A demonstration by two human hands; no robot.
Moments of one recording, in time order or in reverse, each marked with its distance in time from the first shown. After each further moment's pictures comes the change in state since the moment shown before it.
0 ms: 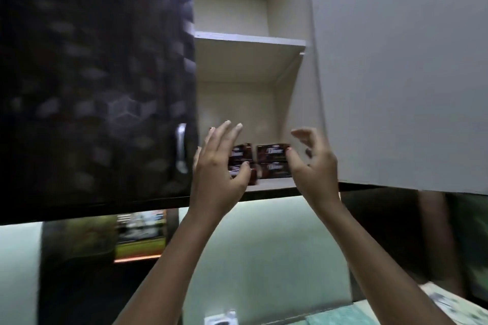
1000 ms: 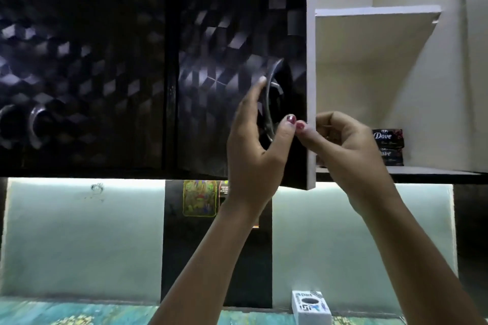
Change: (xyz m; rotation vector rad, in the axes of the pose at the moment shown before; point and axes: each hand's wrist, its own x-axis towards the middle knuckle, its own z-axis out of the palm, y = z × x) left_hand -0.042 -0.044 -0.173 -0.356 0.229 -0.040; right_hand -0.083 -0.159 0.113 0.557 -0.399 0.122
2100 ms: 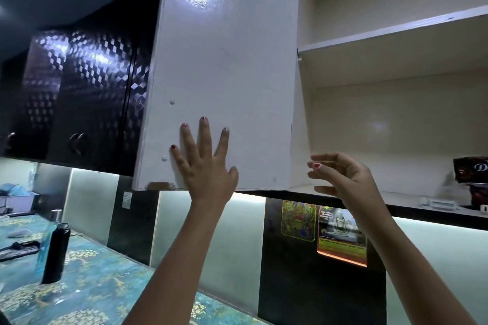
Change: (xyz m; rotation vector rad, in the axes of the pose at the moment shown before) left_hand 0.028 -0.045 -0.206 1.753 0.133 -0.187; right_hand 0.026 0.040 0.117 0.358 -0.317 0.088
